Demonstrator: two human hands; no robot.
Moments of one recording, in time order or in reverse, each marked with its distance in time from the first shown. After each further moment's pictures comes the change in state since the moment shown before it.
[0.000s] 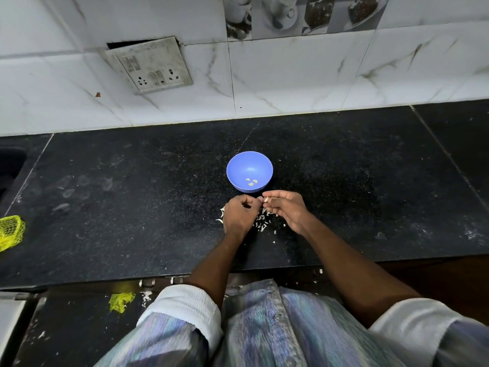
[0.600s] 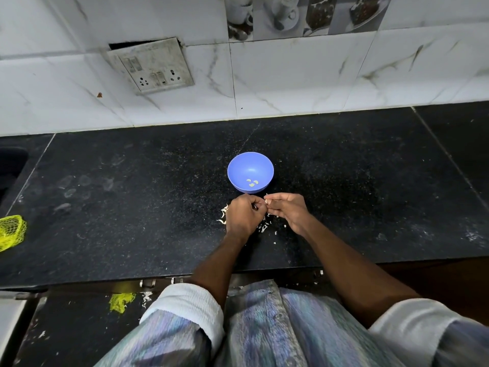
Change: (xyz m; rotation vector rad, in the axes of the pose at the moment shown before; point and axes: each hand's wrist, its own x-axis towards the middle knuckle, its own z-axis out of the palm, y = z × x) left_hand -0.006 0.011 -0.004 0.256 -0.034 0.242; right_hand -0.003 0.000 0.002 0.025 0.044 0.004
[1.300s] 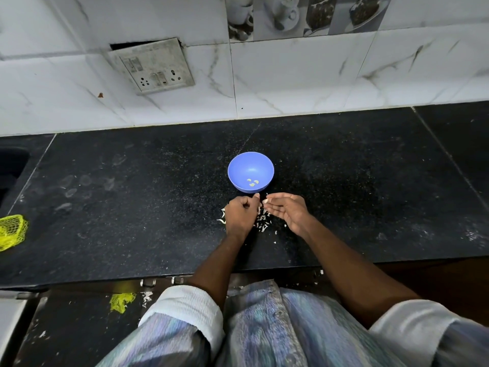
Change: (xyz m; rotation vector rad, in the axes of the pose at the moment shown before) left_hand 0.001 -0.011 0.007 -0.345 0.072 -0.183; right_hand 0.000 -0.001 0.003 0.149 0.038 0.092
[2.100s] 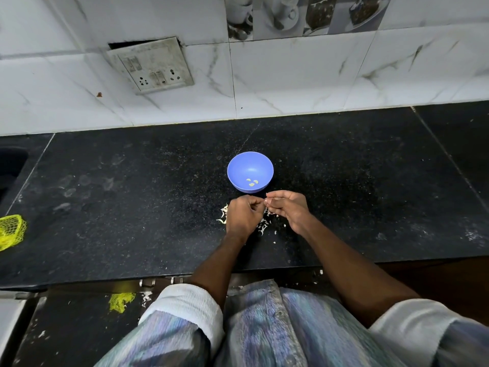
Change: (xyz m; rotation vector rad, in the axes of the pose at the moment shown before) left_hand 0.000 0.002 0.000 0.227 -0.090 0.228; right_hand -0.004 -0.002 -0.005 -0.115 -0.016 -0.102
